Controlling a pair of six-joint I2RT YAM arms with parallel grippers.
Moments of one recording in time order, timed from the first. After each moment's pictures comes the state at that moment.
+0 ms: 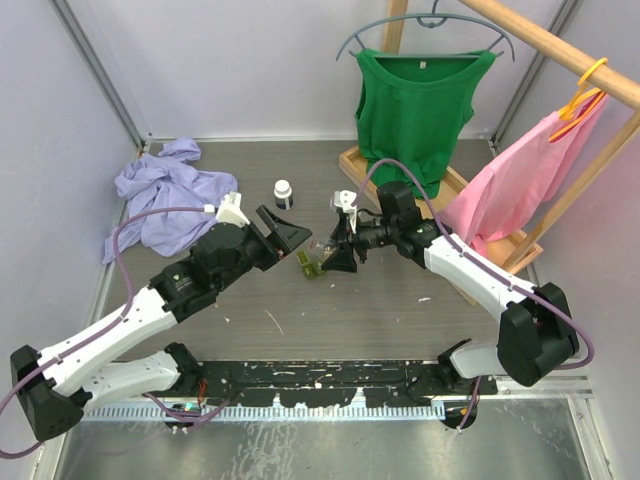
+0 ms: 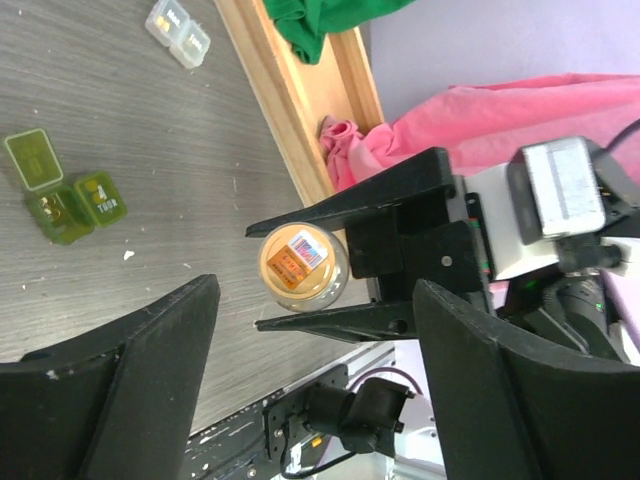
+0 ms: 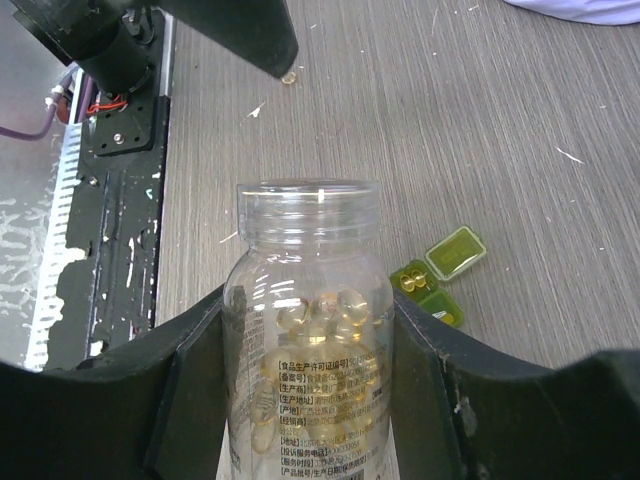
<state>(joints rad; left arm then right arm) -0.84 0.93 0.85 -0.22 -0.20 -1.16 0.52 1.35 0.95 -0.19 -0.95 -0.33</state>
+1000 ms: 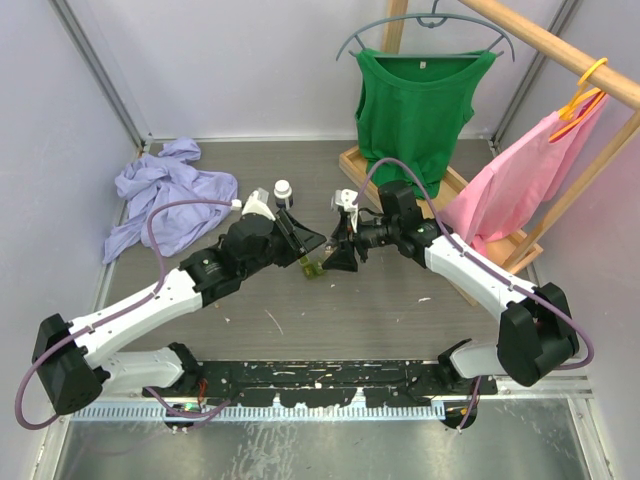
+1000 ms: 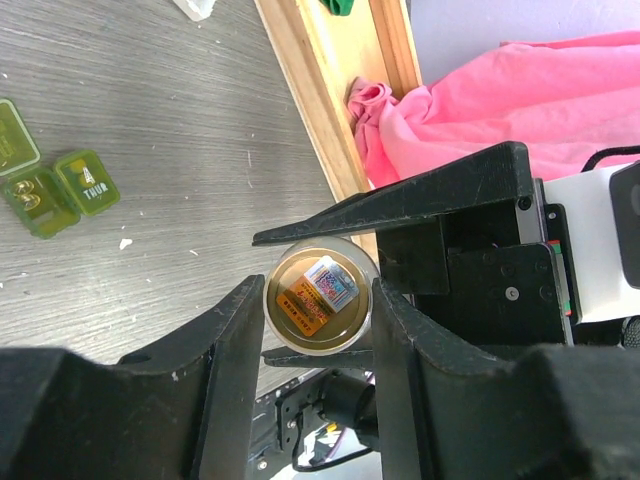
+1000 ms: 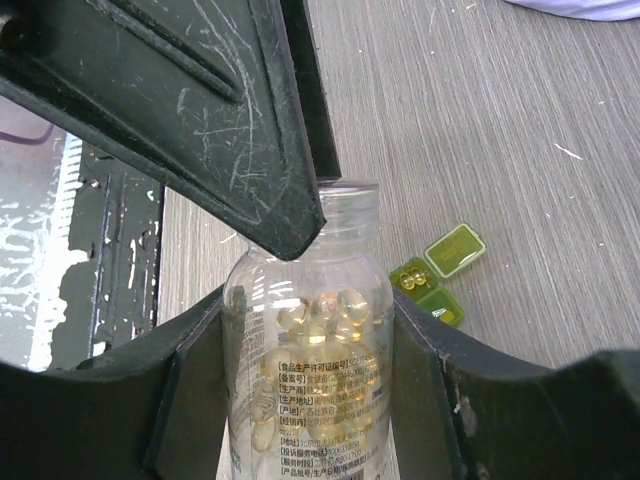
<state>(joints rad) -0.86 1.14 0.91 -0.18 -0.15 -1.16 0.51 1.35 0.95 -0.19 -0.95 -0.33</state>
